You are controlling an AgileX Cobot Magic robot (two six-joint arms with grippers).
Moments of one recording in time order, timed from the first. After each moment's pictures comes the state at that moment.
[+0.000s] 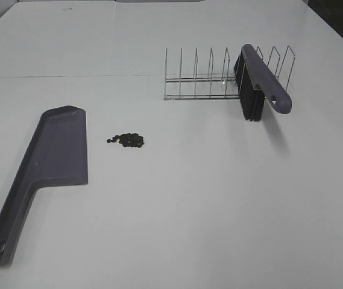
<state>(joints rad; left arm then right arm) -0.09 -0.01 -0.52 -0.02 1.08 -0.05 0.30 0.00 -0.46 -0.08 1.12 0.10</state>
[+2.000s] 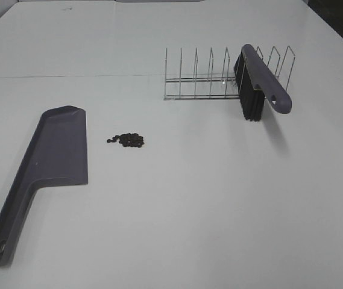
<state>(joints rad) -0.09 -0.01 -0.52 -0.02 1.08 -0.05 0.30 0.00 -0.46 -0.08 1.12 0.10</state>
